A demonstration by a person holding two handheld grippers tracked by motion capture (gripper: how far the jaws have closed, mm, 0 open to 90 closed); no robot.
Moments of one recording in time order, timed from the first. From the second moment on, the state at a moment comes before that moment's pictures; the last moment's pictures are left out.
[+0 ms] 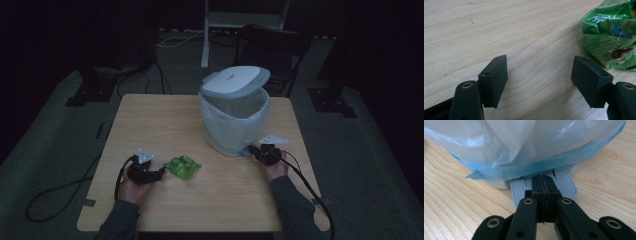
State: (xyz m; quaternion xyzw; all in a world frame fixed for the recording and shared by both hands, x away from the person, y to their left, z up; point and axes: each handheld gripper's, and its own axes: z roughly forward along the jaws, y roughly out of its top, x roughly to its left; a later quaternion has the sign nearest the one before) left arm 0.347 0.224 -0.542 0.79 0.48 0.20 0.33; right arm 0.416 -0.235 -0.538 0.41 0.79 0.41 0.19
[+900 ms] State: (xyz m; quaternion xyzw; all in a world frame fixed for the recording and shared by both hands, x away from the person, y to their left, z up) left arm 0.346 0.222 -0.543 0.80 0.46 0.20 0.32; right arm 0.419 -0.235 -0.542 0.41 0.80 0.41 0.17
